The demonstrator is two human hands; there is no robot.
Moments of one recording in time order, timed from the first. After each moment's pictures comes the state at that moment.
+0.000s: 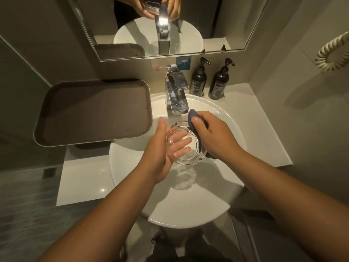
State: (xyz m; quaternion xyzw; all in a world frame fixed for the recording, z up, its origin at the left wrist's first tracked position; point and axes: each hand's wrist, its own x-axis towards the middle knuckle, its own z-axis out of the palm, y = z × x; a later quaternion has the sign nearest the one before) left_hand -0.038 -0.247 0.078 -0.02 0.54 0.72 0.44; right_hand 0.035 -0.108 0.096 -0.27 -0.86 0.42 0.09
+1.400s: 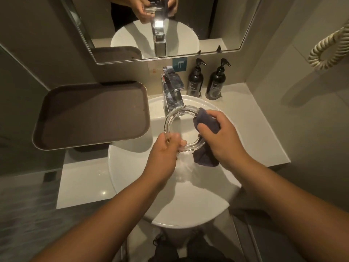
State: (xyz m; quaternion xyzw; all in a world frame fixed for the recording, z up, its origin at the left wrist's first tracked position) left_hand -0.011 -0.248 0.077 0.09 0.73 0.60 0.30; right_hand 0.058 -0.112 0.103 -0.30 -0.75 0.56 0.19
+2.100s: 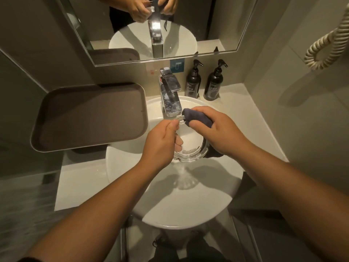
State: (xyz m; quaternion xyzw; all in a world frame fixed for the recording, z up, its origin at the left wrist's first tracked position) left_hand -0.035 -0.233 0.087 0.21 0.76 0.57 0.23; right_hand 0.051 -0.086 0.119 -0.17 -0.85 0.48 0.12
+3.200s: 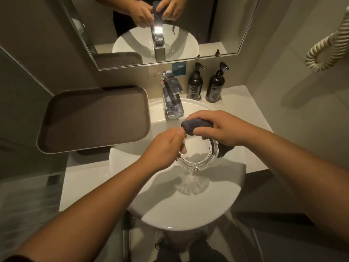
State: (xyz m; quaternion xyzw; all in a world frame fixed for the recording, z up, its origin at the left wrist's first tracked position) left_hand -0.042 -0.236 0.097 0.34 0.81 0.40 0.27; right_hand 0.041 -0.057 0.132 -0.03 -0.90 0.42 -0.04
